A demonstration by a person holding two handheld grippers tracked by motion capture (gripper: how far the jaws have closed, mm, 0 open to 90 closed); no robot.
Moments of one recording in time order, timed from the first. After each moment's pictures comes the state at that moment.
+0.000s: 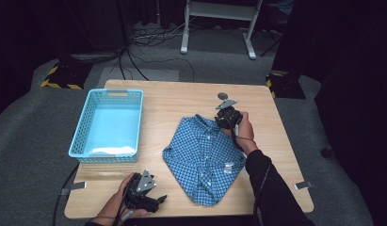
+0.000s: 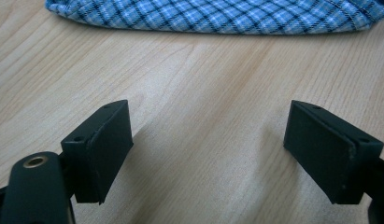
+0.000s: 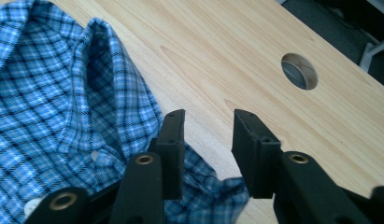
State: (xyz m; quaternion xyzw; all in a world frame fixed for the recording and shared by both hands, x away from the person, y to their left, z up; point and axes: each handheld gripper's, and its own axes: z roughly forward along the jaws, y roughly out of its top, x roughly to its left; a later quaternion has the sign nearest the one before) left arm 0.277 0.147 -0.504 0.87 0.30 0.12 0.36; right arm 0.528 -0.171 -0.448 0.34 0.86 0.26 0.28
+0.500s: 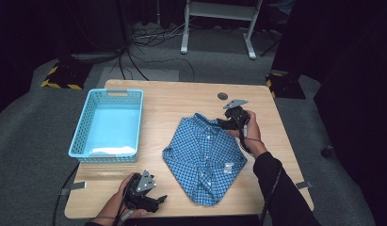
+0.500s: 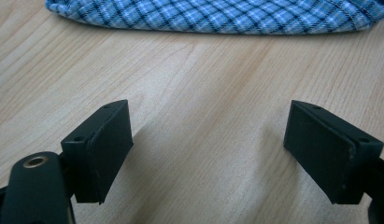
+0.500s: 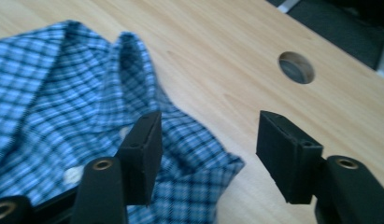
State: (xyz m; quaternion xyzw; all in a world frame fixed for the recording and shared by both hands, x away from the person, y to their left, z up) left arm 0.277 0.148 -0.504 0.87 0.30 0.12 0.36; right arm 0.514 -0.192 -0.431 0.35 0.85 0.29 0.25
